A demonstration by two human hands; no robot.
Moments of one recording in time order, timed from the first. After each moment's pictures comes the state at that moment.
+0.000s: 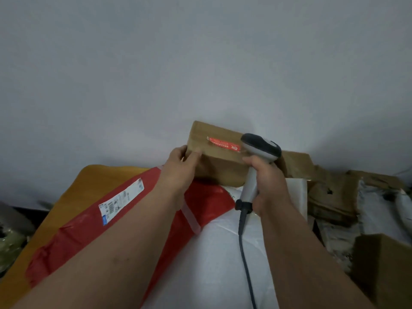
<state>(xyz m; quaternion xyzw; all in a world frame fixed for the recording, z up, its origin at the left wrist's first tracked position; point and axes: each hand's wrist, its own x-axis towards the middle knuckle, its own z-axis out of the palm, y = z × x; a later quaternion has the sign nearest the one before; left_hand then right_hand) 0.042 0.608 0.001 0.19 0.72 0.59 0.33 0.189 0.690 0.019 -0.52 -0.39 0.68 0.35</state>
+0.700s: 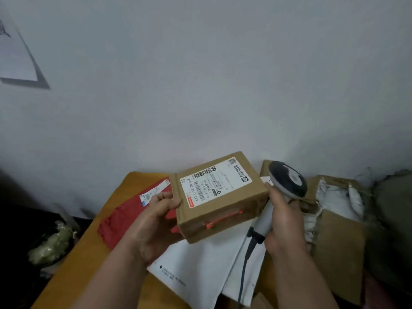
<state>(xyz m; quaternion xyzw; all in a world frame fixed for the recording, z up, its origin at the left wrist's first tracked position) 0.150 0.390 0.093 0.08 0.46 0.70 0.54 0.328 0.545 0.099 -0.44 -0.34 0.70 0.45</state>
